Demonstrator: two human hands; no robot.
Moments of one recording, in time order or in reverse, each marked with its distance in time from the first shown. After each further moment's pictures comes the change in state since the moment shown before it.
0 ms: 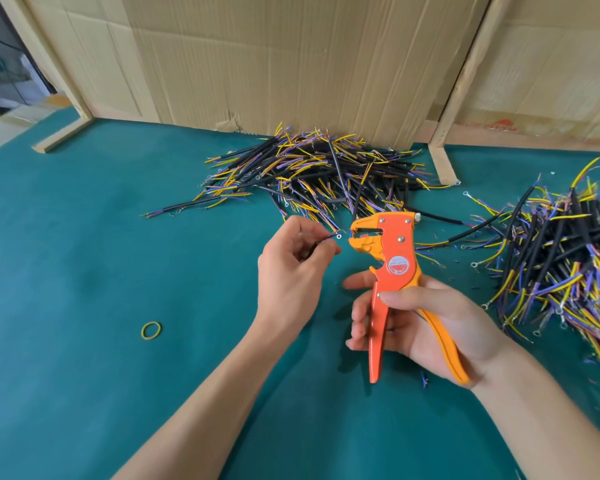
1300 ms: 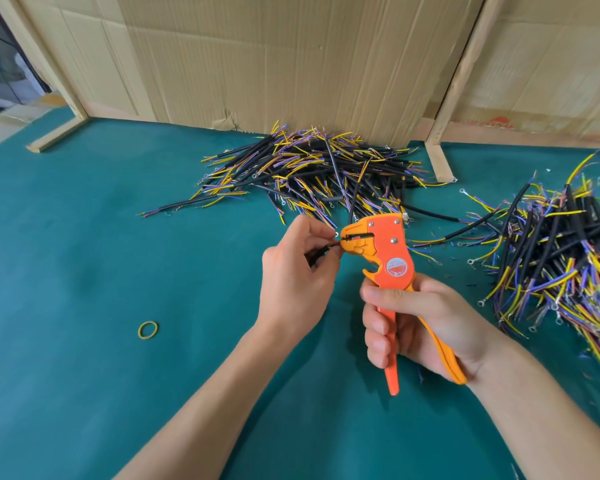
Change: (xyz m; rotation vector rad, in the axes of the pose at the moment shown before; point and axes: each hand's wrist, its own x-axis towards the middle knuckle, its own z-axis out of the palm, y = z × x) left_hand -0.006 0.002 0.003 0.196 -0.045 0.149; right_hand 0.001 0.002 -0.001 -0.111 0.011 0.017
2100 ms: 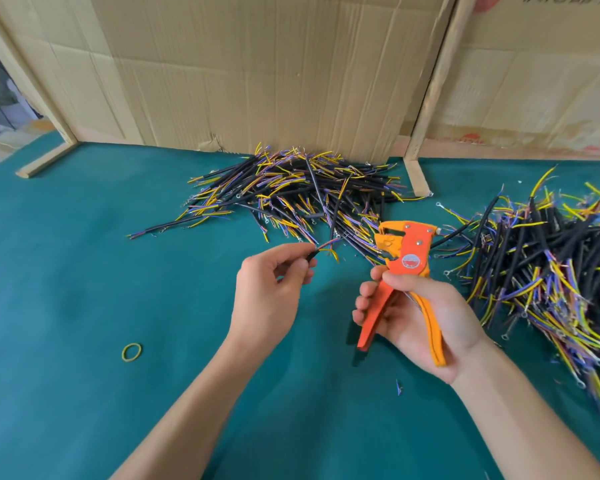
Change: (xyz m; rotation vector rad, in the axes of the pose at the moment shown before) left_hand 0.004 0.004 -0.006 -0.062 -0.010 -0.158; right_hand -0.001 -0.007 -0.020 0.367 0.216 -0.138
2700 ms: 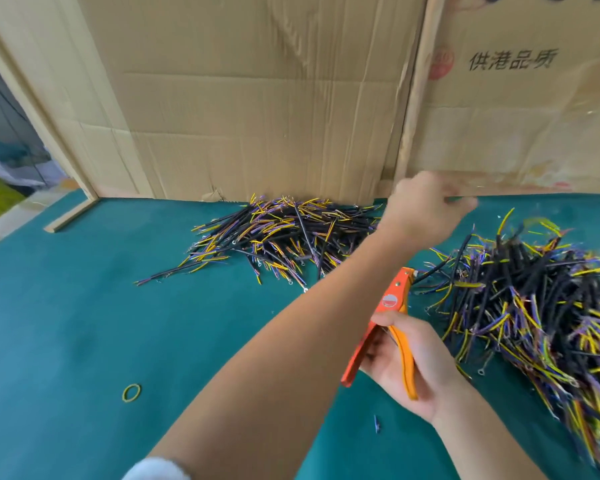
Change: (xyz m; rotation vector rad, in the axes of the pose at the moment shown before) left_hand 0.080 0.143 0.164 0.433 -0.388 0.307; right_hand -0.001 -0.002 -0.008 0.134 0.008 0.010
